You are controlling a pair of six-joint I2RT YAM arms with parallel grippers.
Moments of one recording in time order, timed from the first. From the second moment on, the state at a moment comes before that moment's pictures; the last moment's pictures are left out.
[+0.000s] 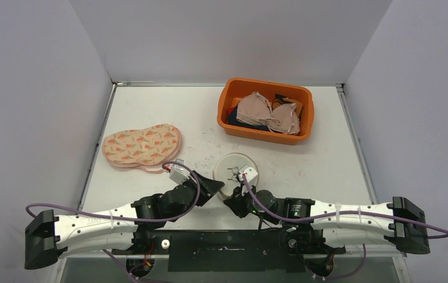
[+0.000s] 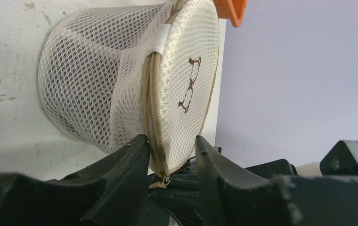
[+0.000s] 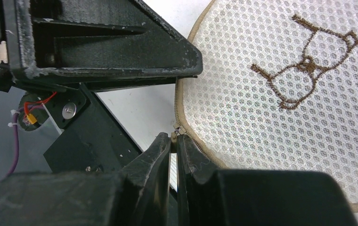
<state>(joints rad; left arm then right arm) -1.23 0.82 0.41 -0.01 -0.54 -1.50 1.34 0.99 0.50 0.05 0.32 0.52</state>
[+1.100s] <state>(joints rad) -1.18 0.90 0.39 0.12 -0.45 -1.47 1.34 0.89 0.49 0.00 0.35 0.55</state>
